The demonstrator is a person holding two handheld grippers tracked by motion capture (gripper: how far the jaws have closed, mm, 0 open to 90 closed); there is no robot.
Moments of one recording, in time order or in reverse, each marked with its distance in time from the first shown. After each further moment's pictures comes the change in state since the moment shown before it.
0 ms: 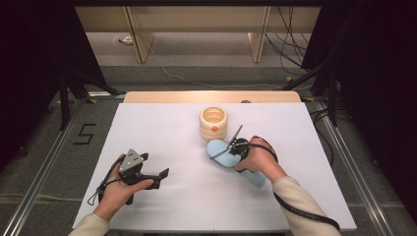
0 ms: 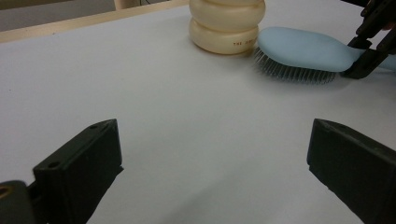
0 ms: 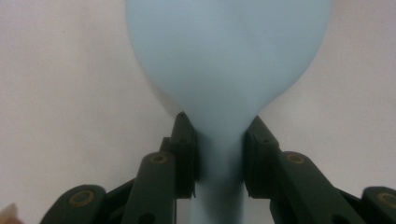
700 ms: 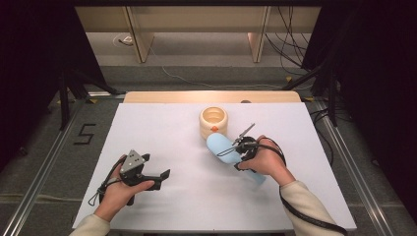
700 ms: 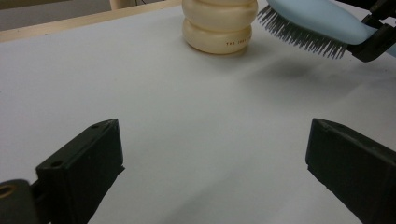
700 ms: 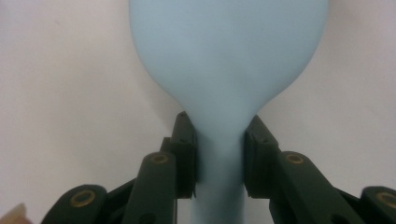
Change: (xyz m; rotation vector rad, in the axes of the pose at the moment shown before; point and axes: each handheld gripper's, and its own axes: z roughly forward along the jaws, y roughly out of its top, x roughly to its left) left arm -0.004 0.000 0.000 0.000 -0.015 0.009; right arm 0.005 -0.018 -0.026 -0.189 0.043 0.048
